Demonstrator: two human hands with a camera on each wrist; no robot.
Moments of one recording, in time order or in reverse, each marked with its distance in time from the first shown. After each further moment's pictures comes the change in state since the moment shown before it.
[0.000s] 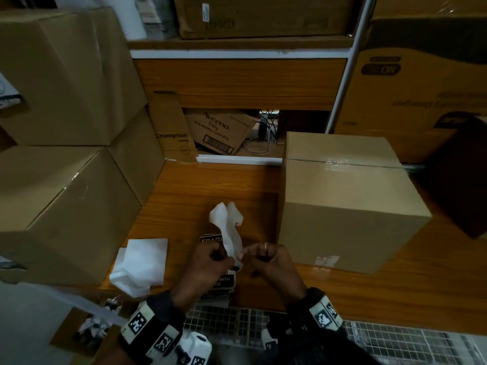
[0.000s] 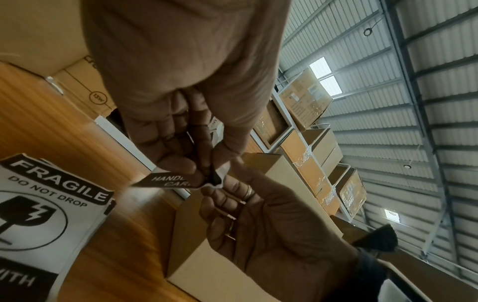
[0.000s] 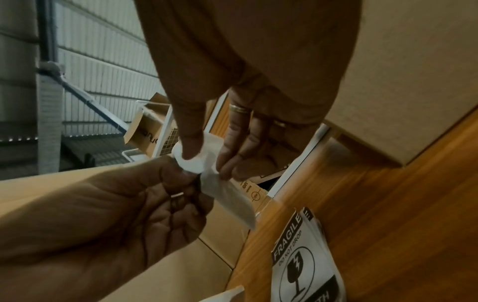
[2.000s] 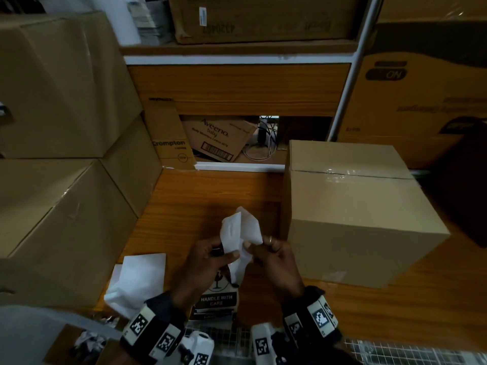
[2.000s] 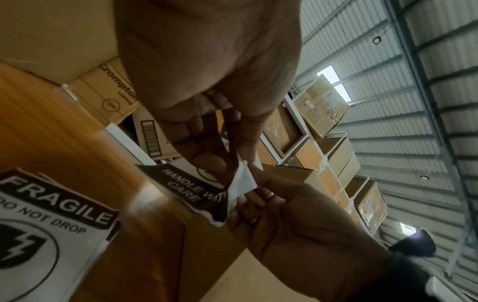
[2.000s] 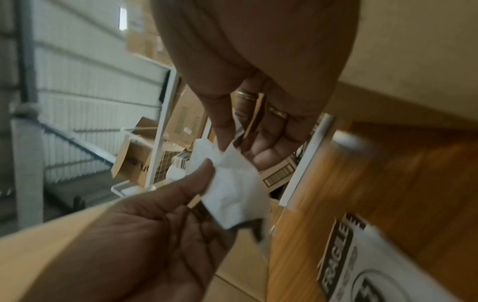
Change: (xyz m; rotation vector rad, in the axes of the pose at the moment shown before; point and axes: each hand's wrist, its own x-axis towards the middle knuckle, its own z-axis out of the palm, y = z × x) left_hand 0.037 0.007 -0.011 -0.262 -0.123 0.121; right_hand 0.036 -0.018 0.010 0.284 0.058 -0.076
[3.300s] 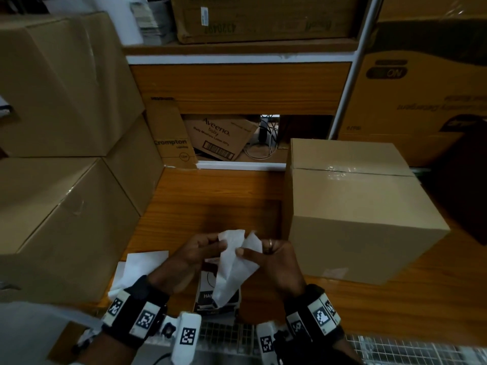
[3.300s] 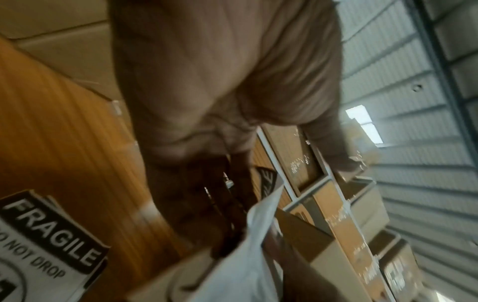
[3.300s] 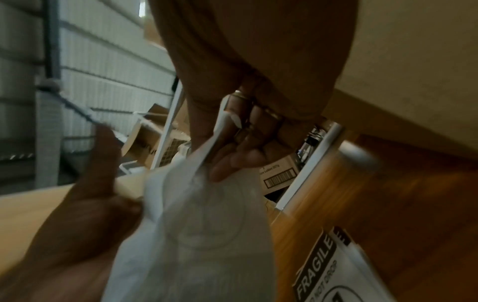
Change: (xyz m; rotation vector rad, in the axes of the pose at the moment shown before) left_hand -0.004 0.023 -0.038 -0.108 -0.340 -0.114; right_hand -0.007 -0.008 0.005 -0.045 -0.027 0.030
